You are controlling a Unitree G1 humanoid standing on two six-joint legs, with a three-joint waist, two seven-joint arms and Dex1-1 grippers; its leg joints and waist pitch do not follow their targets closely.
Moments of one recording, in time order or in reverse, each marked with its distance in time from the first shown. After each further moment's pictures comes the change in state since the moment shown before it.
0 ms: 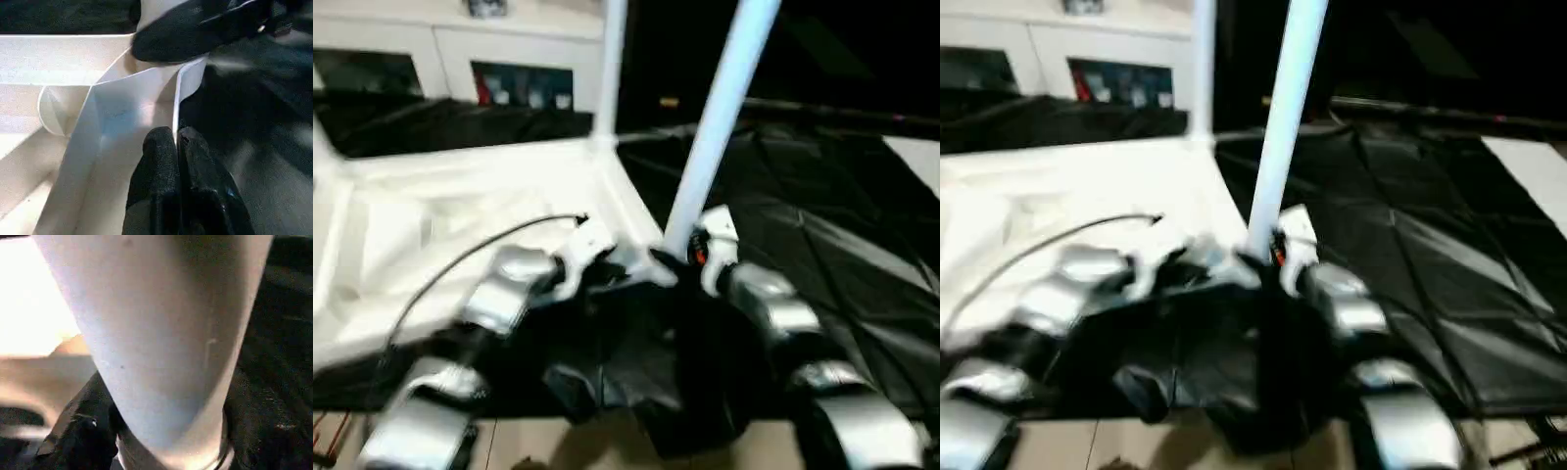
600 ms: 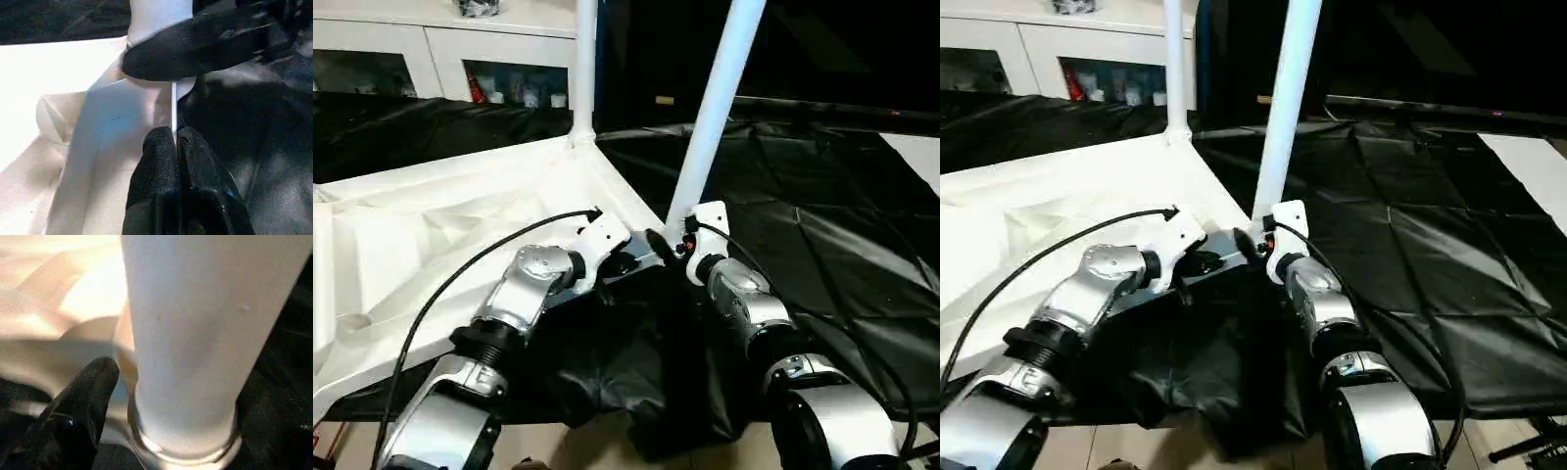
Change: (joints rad) left arm 0.011 0.023 0.004 -0.032 0.012 -0.002 -0.030; right arm 0.002 -0.004 0.046 0.026 -0.050 -0.103 0.048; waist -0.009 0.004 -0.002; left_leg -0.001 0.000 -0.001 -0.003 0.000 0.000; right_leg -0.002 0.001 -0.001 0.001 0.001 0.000
